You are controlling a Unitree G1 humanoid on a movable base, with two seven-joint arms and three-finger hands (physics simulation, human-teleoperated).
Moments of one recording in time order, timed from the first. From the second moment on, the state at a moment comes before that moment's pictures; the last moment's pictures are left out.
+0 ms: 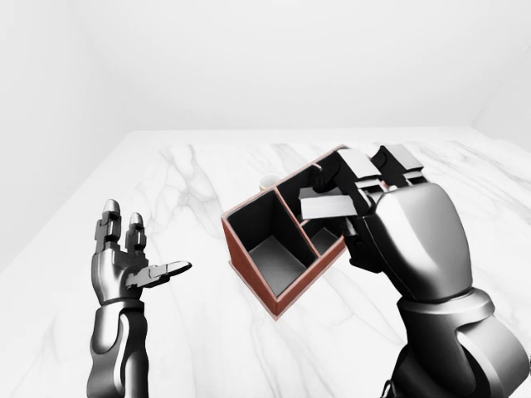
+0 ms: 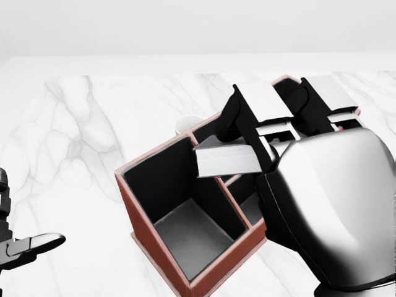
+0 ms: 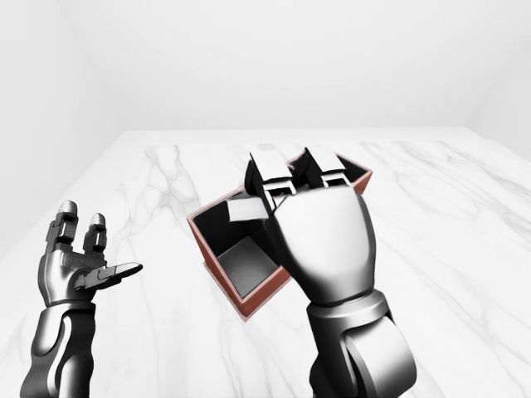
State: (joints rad) left arm 0.08 0.08 0.35 -0.24 -0.40 0.01 -0.09; right arm -0.18 0.08 0.23 -1.03 -1.48 0.09 0.70
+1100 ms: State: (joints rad) left arm 0.09 0.07 0.35 -0.28 -0.39 0.03 -0.08; right arm -0.33 -0.34 -0.11 -1.01 -0.47 0.09 0.70
